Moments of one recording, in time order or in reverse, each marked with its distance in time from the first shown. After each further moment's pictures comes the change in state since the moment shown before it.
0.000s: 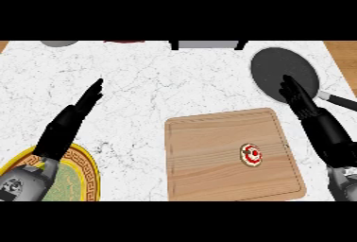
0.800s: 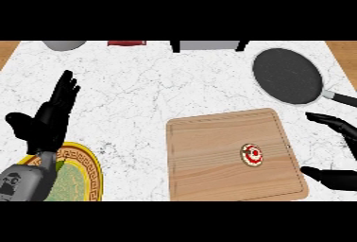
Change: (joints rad) left arm 0.029 -0.141 0.204 0.104 0.088 0.133 -0.122; right arm 0.173 -0.147 -0.138 0.142 0.093 0.195 -0.498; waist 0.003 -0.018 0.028
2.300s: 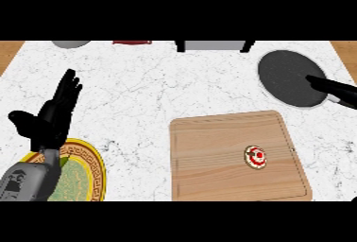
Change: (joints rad) left arm -0.012 -0.072 0.074 0.028 -0.062 -0.080 -0.006; right arm -0.253 -0.246 -0.077 -0.487 -0.041 0.341 0.724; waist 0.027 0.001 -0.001
